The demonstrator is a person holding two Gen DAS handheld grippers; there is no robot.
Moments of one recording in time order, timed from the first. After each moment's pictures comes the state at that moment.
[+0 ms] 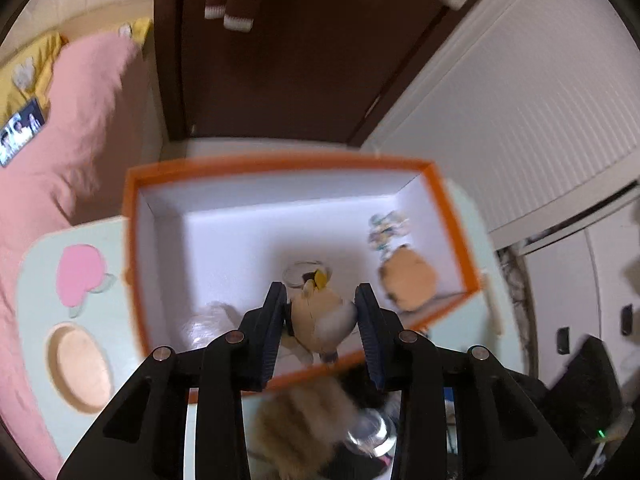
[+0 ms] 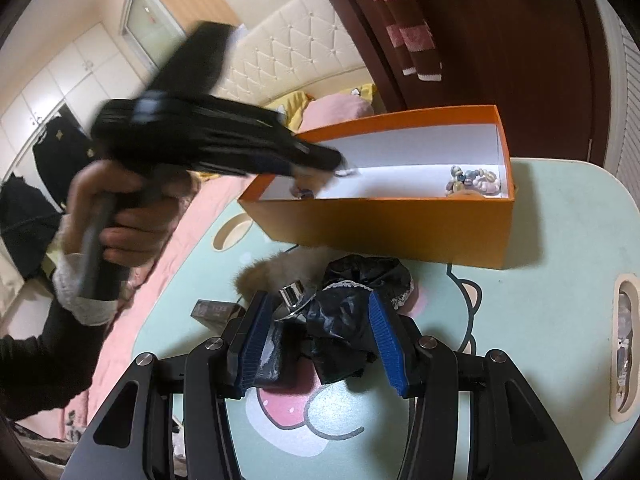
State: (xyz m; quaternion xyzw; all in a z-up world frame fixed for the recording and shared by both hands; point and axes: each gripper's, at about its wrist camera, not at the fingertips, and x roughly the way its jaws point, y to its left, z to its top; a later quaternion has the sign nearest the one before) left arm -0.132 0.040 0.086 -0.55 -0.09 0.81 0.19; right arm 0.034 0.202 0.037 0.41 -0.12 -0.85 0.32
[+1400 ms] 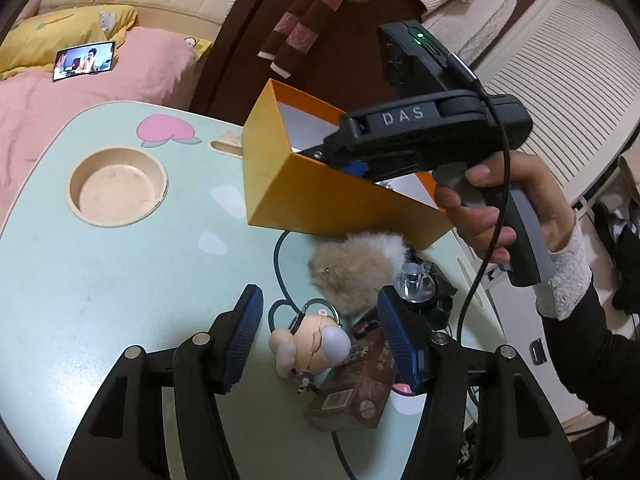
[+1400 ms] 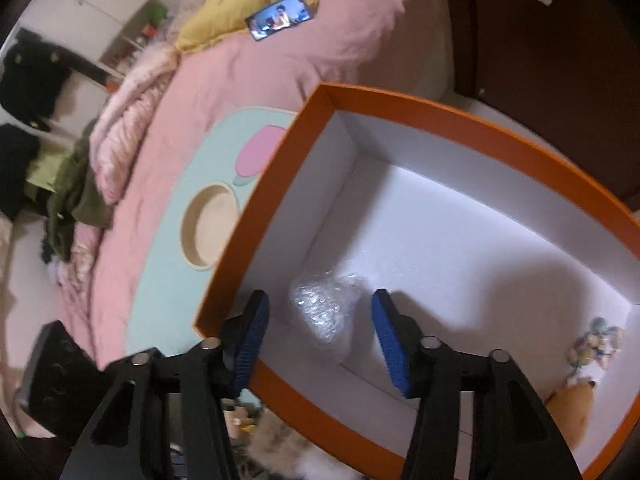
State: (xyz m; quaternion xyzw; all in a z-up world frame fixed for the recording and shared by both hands) left arm 0.011 -0.045 0.014 -0.41 -0.22 0.86 0.20; right arm -0.150 0.055 0.022 0.63 -0.01 -0.68 0.36
